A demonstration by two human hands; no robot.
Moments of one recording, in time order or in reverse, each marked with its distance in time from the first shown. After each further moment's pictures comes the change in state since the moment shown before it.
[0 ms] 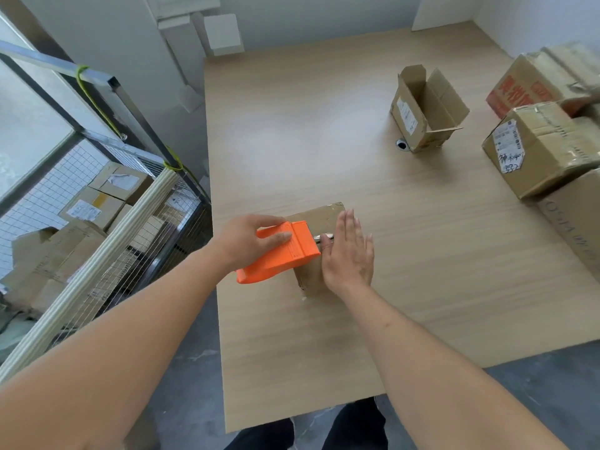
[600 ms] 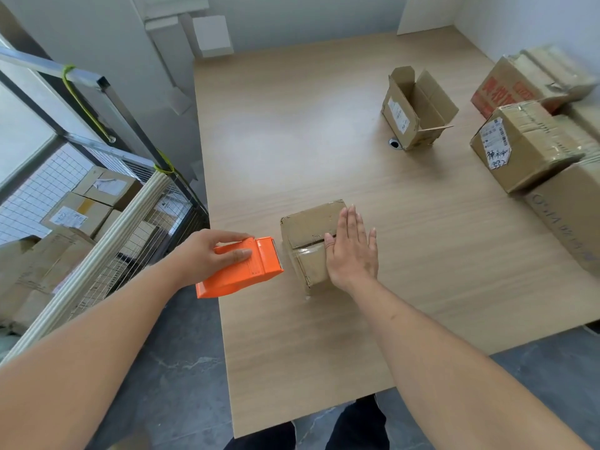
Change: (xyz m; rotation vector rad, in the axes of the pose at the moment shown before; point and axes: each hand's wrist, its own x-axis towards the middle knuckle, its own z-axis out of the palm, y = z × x) left_hand -0.023 -0.089 -0.028 -0.127 -0.135 -0.026; right_hand 0.004 0.002 0.003 -0.102 -0.059 0.003
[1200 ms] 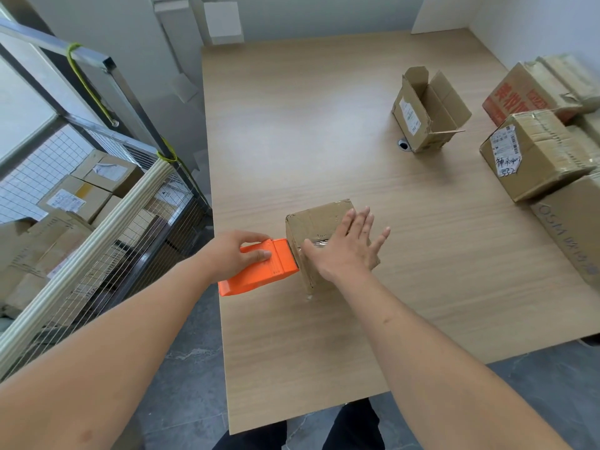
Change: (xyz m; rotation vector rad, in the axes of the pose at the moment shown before) left_hand 0.027 0.002 0.038 0.039 0.025 -0.078; right_hand 0.000 -0.039 -0.017 -0.144 -0.063 0.147
